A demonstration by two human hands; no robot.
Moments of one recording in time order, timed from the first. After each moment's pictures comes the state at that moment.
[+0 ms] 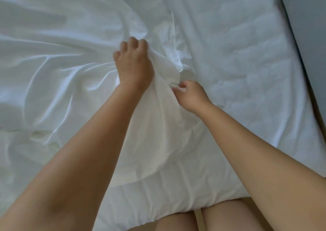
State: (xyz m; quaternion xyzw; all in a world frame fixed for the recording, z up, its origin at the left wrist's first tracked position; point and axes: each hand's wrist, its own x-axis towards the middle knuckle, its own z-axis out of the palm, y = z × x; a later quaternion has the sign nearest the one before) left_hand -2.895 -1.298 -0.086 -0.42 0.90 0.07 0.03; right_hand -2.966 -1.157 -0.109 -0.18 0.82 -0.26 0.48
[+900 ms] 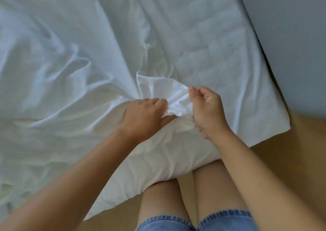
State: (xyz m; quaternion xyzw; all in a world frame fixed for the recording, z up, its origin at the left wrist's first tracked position) left_hand -2.827 -1.133 -0.016 -0.11 0.96 0.25 0.09; right_hand -2.929 -1.010 -0.033 -0.02 0.79 -0.50 0.35
